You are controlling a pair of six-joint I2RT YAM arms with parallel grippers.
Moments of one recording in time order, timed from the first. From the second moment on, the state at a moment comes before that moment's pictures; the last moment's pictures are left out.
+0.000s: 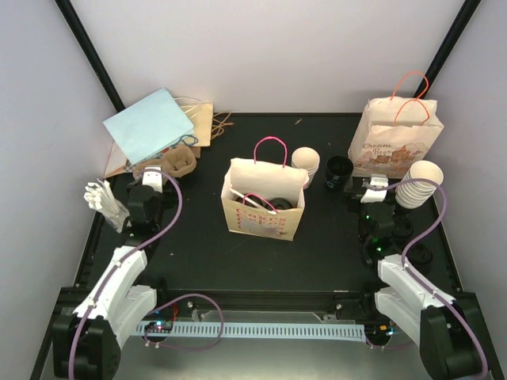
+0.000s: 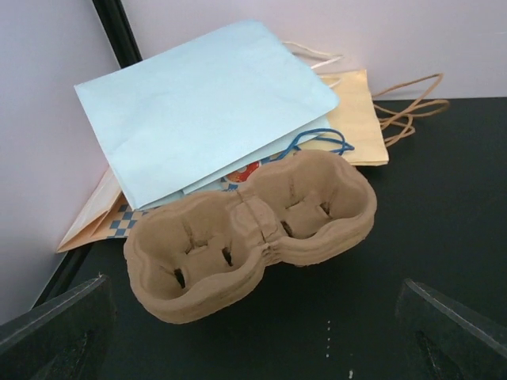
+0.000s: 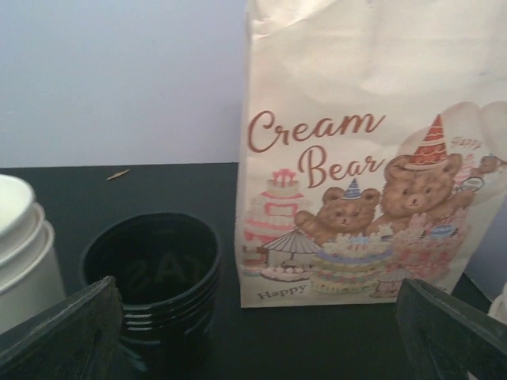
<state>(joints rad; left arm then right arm) -0.10 0.80 0.40 0.10 -0.25 0.00 0.24 0.88 0.20 0.56 0.36 0.00</state>
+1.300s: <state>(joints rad) -0.02 1.32 0.44 0.56 -0.16 0.03 0.03 1.39 0.27 1.00 0.11 0.00</state>
